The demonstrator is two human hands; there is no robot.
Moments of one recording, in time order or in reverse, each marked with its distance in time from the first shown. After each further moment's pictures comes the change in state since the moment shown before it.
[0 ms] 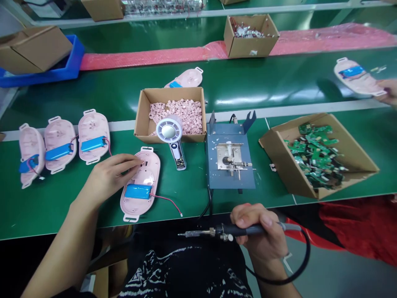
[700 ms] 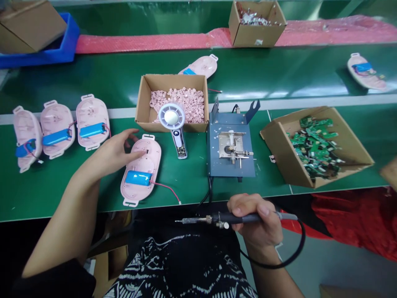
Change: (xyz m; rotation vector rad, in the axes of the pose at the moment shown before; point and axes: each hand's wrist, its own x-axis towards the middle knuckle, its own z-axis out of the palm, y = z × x) left_hand 0.024 -0.009 0.001 -0.206 -0.284 -0.524; right_hand -0.001 0.000 0.008 -0.010 -0.047 -0.028
